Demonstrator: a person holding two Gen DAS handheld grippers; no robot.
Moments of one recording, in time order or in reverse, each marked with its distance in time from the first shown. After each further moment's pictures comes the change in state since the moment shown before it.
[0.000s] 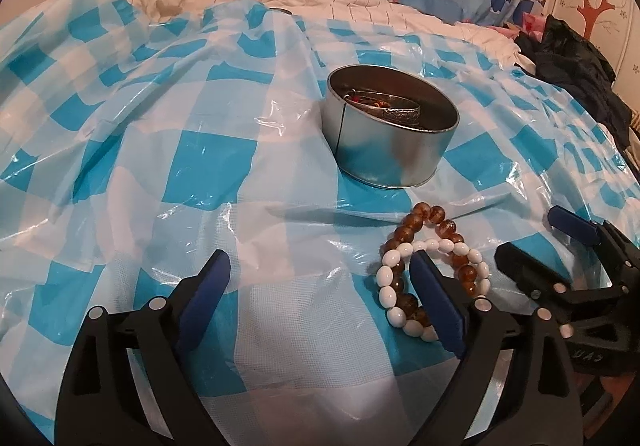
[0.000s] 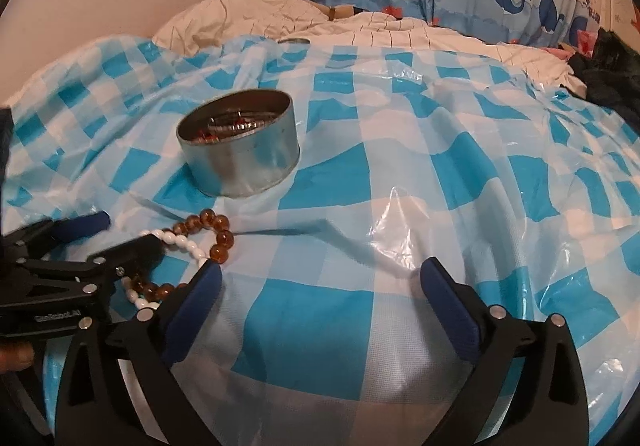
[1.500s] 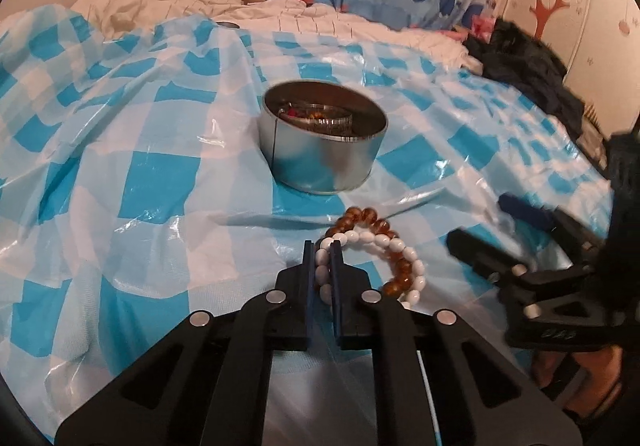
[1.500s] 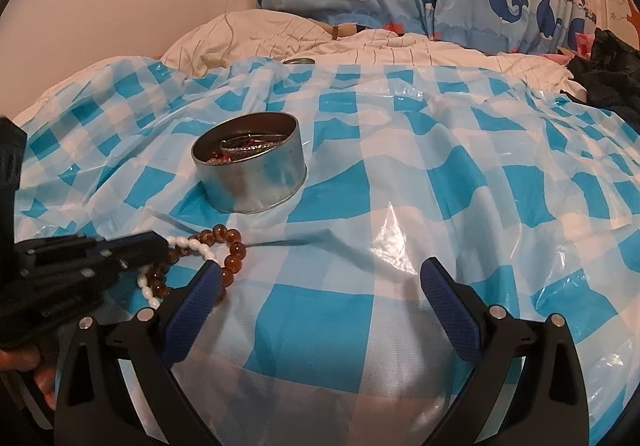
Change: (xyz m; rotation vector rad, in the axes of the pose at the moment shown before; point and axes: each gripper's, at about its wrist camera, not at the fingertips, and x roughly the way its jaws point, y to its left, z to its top) left arm -0.019 -0.005 0.001 0.037 -0.045 -0.211; right arm -0.012 0.000 0.001 0.002 -0.055 0.029
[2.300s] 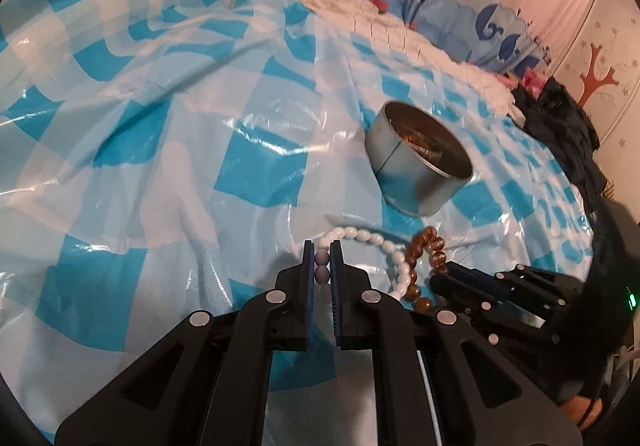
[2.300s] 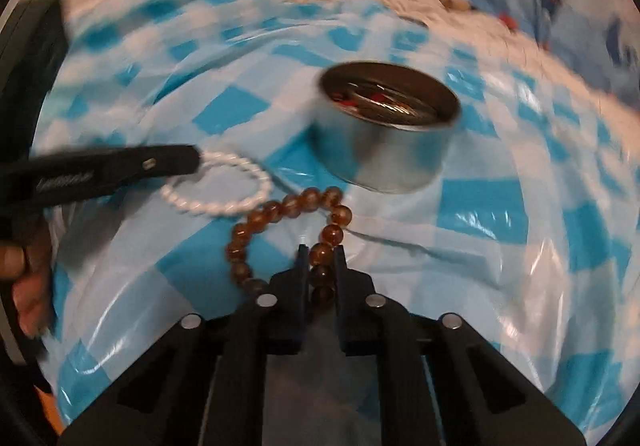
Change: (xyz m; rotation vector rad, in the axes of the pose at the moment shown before) left arm -0.006 0.063 0.001 -0.245 0.031 0.057; right arm 0.039 0.074 0.007 -0.345 0.185 0.168
